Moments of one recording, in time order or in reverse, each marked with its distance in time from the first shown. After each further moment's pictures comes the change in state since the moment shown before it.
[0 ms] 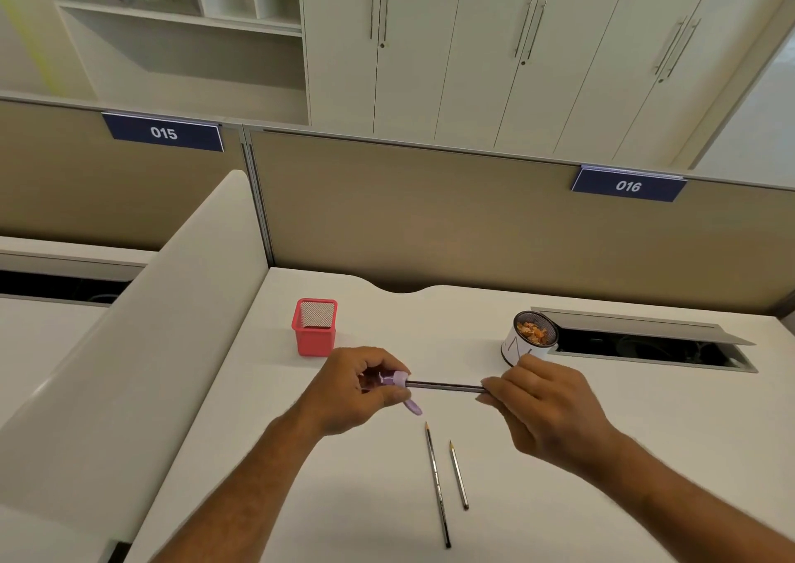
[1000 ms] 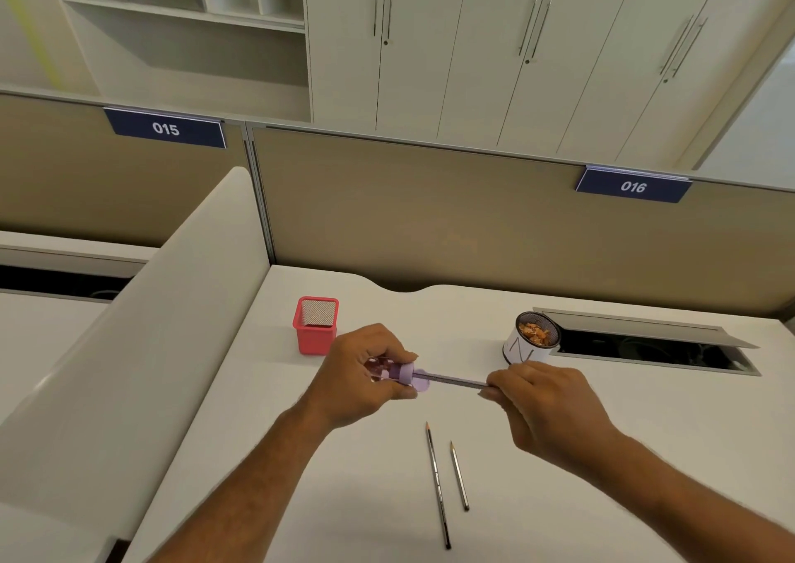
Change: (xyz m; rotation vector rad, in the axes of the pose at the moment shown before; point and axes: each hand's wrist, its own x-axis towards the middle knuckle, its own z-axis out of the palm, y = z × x) left_hand 0.010 0.009 0.000 0.025 0.112 0.186; right_hand 0.005 -0.001 -0.001 0.024 -0.153 0.172
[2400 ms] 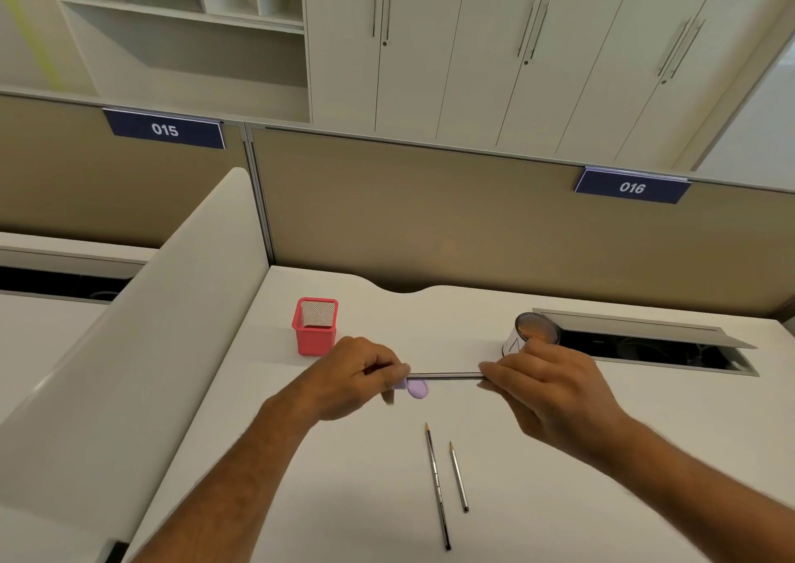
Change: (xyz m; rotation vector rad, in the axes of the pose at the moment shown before) left_hand 0.006 0.008 -0.018 0.134 -0.331 -0.219; right_hand 0.015 0.005 -0.020 0.039 0.083 -0.177
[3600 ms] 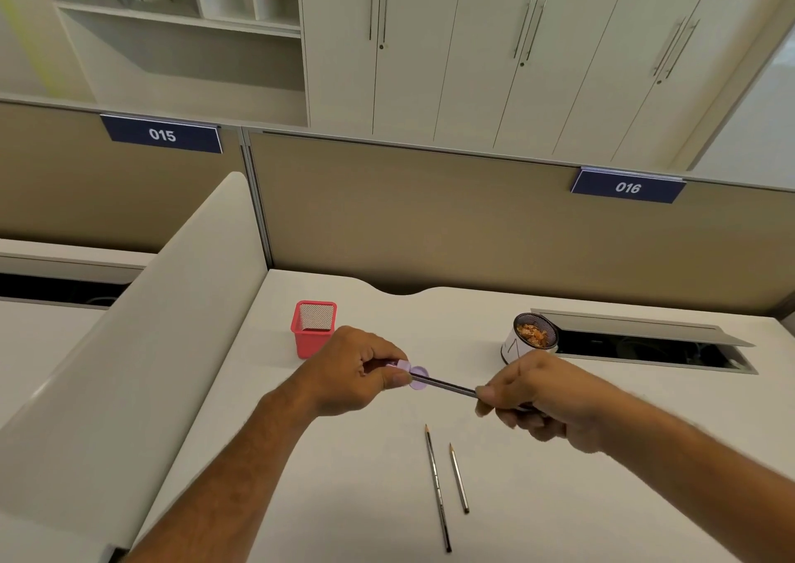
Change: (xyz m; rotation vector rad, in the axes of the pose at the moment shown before) left_hand 0.002 0.011 -0.006 0.080 0.070 0.142; right_hand 0.030 -0.011 -0.027 1.173 -0.621 1.240
